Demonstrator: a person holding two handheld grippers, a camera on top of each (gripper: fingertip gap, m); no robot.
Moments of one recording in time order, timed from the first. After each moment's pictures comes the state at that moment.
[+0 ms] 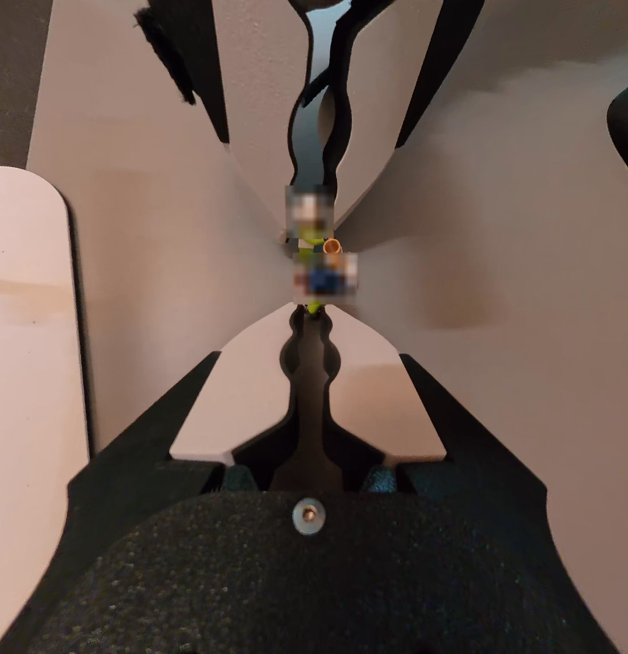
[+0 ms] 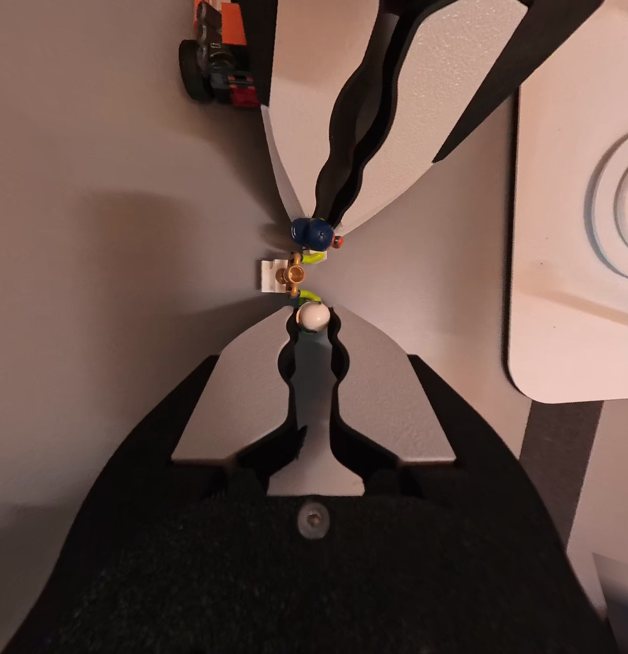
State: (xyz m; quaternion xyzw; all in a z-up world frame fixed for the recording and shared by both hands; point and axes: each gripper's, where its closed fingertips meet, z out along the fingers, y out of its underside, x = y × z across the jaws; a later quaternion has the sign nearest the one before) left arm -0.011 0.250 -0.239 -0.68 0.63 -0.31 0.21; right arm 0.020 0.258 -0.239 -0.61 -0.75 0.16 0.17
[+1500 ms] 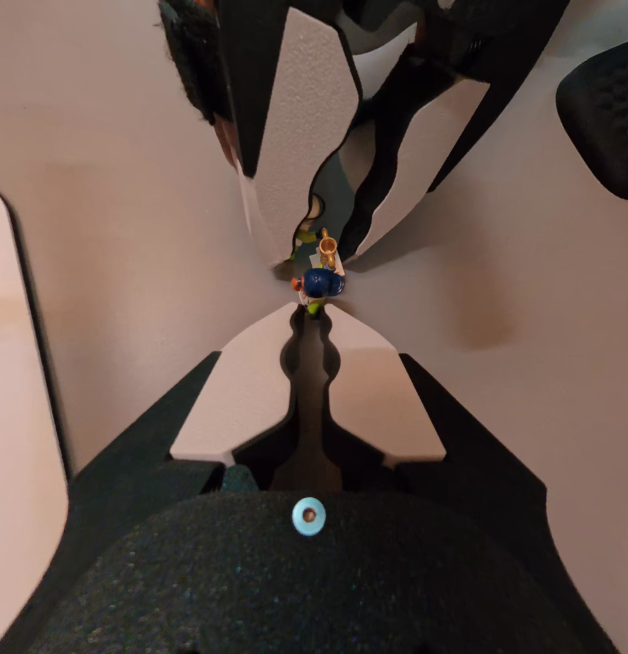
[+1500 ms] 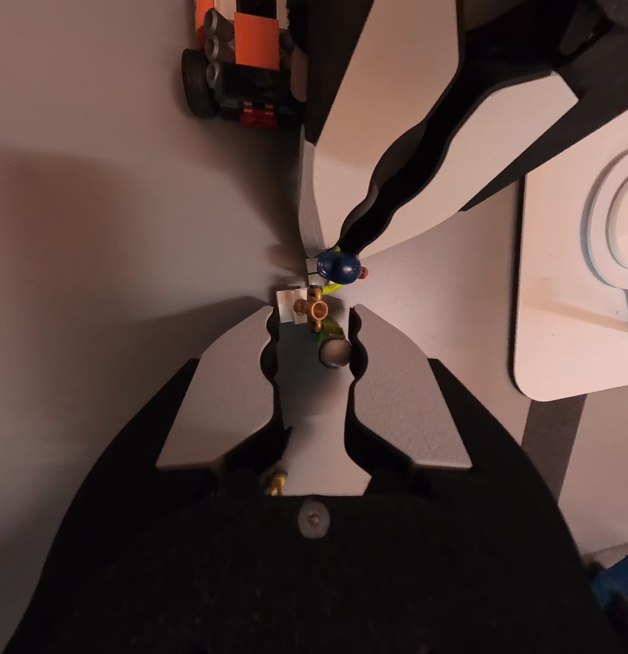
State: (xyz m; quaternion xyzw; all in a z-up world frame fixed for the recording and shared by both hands) left arm -0.015 0.239 -0.240 -0.66 0.65 -0.34 0.16; right arm 0.005 0.242 -0.245 -0.63 -0.75 0.09 0.20
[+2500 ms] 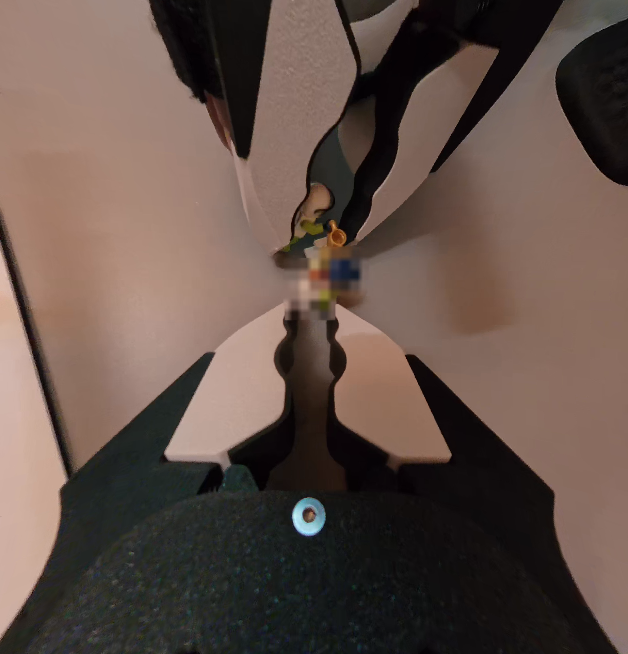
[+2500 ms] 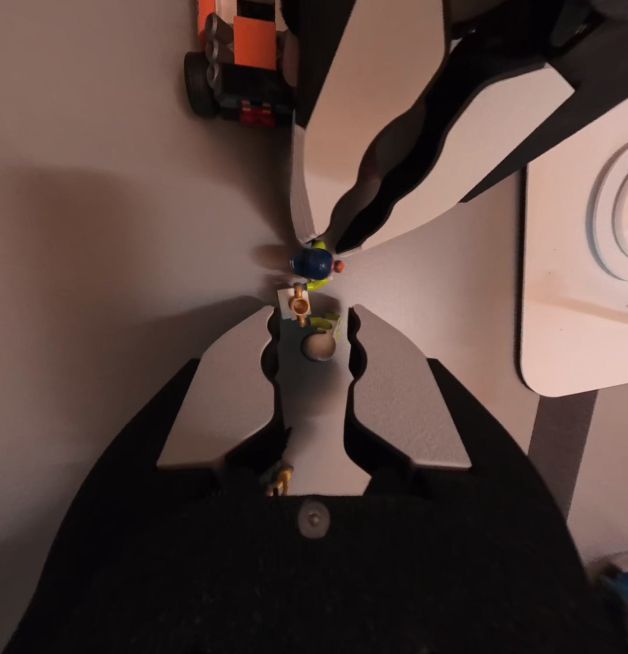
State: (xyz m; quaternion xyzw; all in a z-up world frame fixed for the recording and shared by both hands) left arm -0.019 0.237 -0.241 -0.66 0.66 -0.33 0.14; right arm 0.008 0.241 -0.242 -0.64 -0.74 0.11 0.19
